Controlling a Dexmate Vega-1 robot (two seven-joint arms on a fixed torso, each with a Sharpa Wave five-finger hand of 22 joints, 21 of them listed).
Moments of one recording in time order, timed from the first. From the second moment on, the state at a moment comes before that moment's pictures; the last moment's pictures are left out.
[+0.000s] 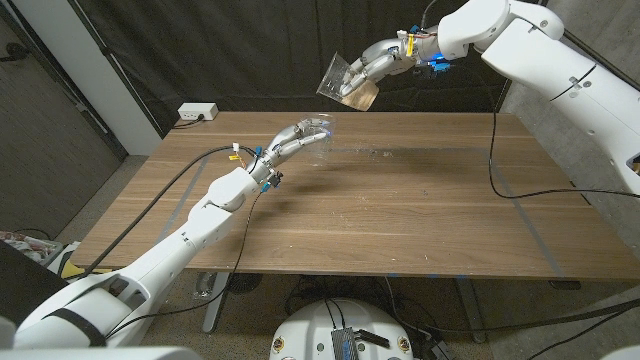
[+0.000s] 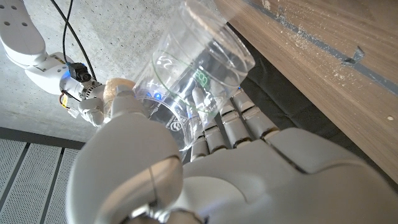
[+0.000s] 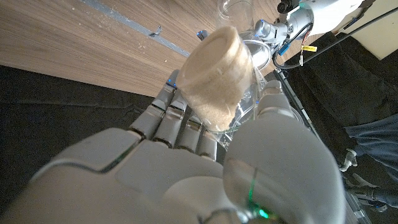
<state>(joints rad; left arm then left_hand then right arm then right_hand) 0.72 0.54 0.53 -1.26 -0.39 -0.60 -0.29 0.80 0.09 0.00 -0.08 0.24 0.26 -0.03 0.63 0.43 0.41 -0.14 0.72 0.64 0.58 -0.06 0.23 0.45 0.45 -0.04 0.37 0.20 -0.07 -0.83 -0.75 -1.89 0.11 -0.42 0.80 0.83 0.07 0.20 -0.13 0.21 0.45 -0.12 0.66 0.39 0.55 -0.09 0.68 0.75 0.69 -0.07 0.41 0.76 0.44 -0.04 0.49 0.24</state>
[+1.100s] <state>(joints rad) 0.74 0.57 0.51 -1.32 -0.39 -0.60 -0.29 0.80 0.08 -0.02 -0.08 0.24 0.24 -0.04 0.64 0.44 0.38 -0.13 0.73 0.66 0.58 -0.06 0.22 0.46 0.45 -0.04 0.37 0.20 -0.07 -0.83 -0.79 -1.89 0.01 -0.37 0.86 0.82 0.05 0.19 -0.12 0.24 0.46 -0.13 0.66 0.39 0.56 -0.08 0.67 0.78 0.71 -0.07 0.39 0.74 0.44 -0.04 0.49 0.23</state>
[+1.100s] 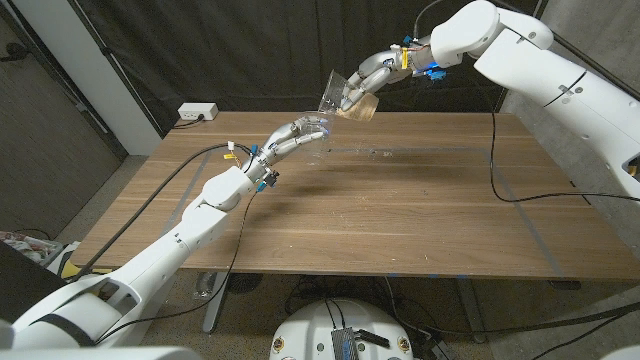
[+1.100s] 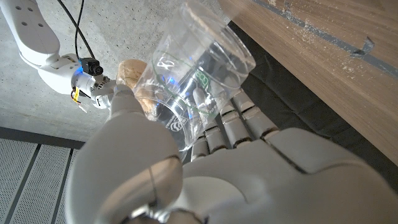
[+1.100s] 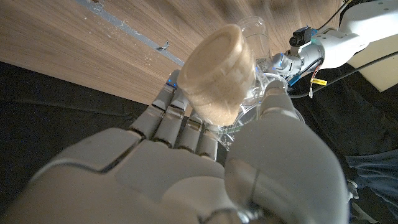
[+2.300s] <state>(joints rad) 0.72 0.57 0.52 -1.27 -0.37 -0.66 -0.32 0.76 0.08 -0.05 -0.06 0.23 0.27 -0.13 0.63 0.42 0.36 -0.17 0.71 0.61 0.56 -0.05 0.20 0.47 0.44 -0.05 0.37 0.20 -0.02 -0.79 -0.84 -1.88 -0.13 -0.32 0.97 0.74 0.07 0.18 -0.11 0.22 0.43 -0.17 0.59 0.35 0.56 -0.09 0.61 0.75 0.71 -0.07 0.38 0.73 0.42 -0.05 0.49 0.22</state>
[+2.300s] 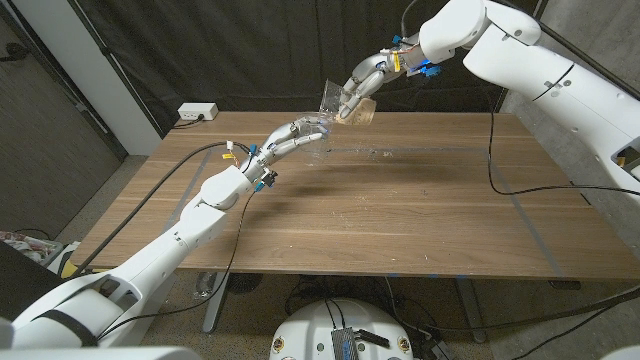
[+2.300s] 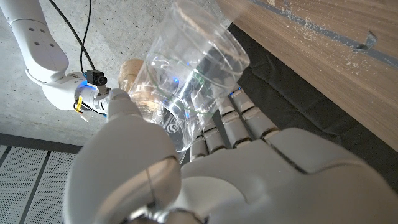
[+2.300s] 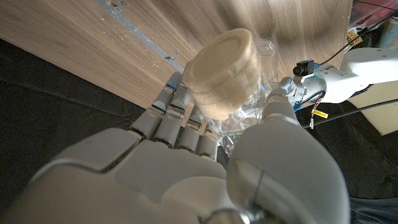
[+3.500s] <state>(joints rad) 0.69 0.55 0.54 -1.17 -0.36 -0.74 -0.35 0.75 0.11 -0.05 -0.04 0.20 0.23 -0.15 0.59 0.35 0.36 -0.17 0.62 0.53 0.52 -0.05 0.20 0.46 0.43 -0.04 0.36 0.20 0.05 -0.74 -0.88 -1.86 -0.25 -0.31 1.09 0.71 0.11 0.19 -0.12 0.18 0.40 -0.17 0.51 0.33 0.54 -0.10 0.57 0.73 0.67 -0.06 0.37 0.74 0.40 -0.04 0.48 0.22</state>
